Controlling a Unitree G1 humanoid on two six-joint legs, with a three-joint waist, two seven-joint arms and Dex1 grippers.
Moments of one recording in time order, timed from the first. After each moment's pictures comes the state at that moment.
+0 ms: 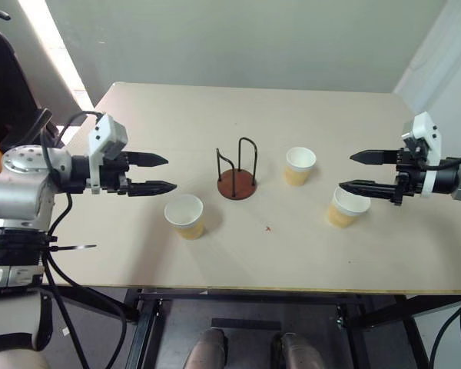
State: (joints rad) left arm -0.73 0.95 0.04 0.27 -0.40 0.44 -1.36; right arm -0.63 -0.98 -0.10 -0.02 0.53 0.69 1.20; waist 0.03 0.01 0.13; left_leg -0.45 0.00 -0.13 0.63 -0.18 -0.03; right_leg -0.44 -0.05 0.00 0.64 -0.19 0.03
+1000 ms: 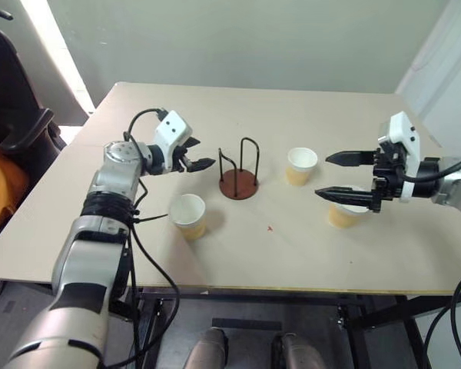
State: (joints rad) left arm -1.10 0.53 -0.09 0.94 -0.06 0.05 -0.96; right arm -0.62 -0.94 -0.10 -0.29 0.62 0.84 1.06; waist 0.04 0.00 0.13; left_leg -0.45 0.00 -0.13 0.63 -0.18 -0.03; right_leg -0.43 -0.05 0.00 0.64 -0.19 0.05
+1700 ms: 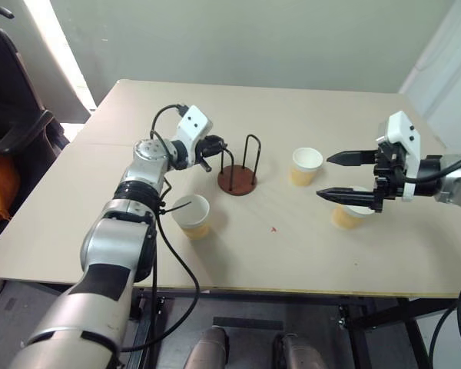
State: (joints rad) left arm -1.23 0.41 -0.04 1.21 -0.01 -0.13 -0.88; right arm -0.63 -0.99 -0.07 -0.29 0.62 0.83 1.06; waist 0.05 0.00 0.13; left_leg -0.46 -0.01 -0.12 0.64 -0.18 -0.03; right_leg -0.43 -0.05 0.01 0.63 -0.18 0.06
